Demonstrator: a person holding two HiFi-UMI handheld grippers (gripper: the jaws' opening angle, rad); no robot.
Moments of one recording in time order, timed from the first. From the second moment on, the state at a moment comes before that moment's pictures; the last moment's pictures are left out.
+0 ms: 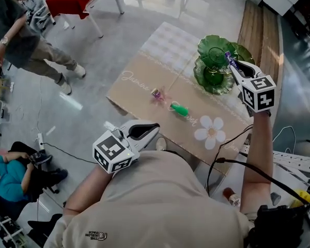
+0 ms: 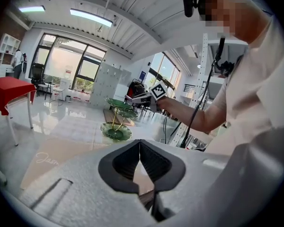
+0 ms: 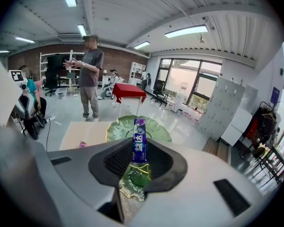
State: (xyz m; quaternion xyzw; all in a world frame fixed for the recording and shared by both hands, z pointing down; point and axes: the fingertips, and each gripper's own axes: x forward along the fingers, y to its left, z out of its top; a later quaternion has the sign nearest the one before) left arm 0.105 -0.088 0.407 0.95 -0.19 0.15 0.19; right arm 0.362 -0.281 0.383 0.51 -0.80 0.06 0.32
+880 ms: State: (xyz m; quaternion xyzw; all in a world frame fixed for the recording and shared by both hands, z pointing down) left arm 0.066 -0.104 0.413 0.94 -0.24 0.14 0.21; right arm 0.353 -0.357 0.432 0.47 -0.76 0.05 0.45
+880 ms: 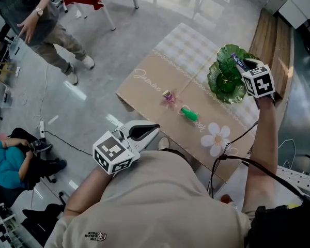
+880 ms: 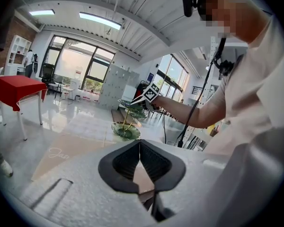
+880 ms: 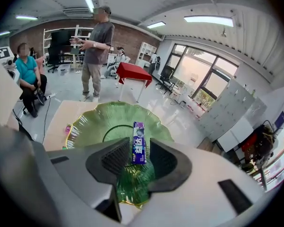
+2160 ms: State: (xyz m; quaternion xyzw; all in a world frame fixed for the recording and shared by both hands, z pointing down) left arm -0.048 0.009 0.400 0.96 -0.15 0.13 0.18; right arm 0.117 -0.043 0.431 0.50 -0.82 0.13 0.23
